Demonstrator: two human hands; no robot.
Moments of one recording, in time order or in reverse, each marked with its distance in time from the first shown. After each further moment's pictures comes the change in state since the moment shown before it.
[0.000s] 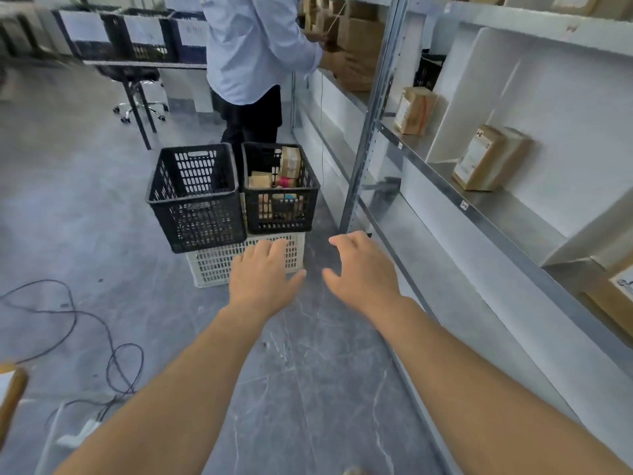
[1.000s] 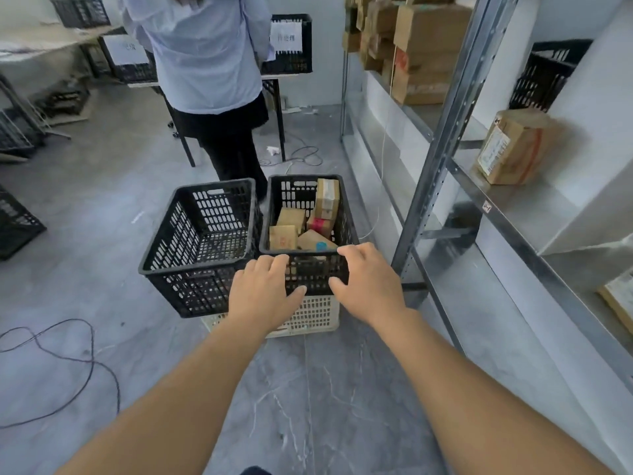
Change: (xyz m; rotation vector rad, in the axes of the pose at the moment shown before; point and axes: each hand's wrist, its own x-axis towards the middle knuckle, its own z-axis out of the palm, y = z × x) left_hand 0.363 -0.026 0.074 0.175 -0.086 -0.149; right_hand 0.391 0.105 0.077 0.197 -0.090 -0.080
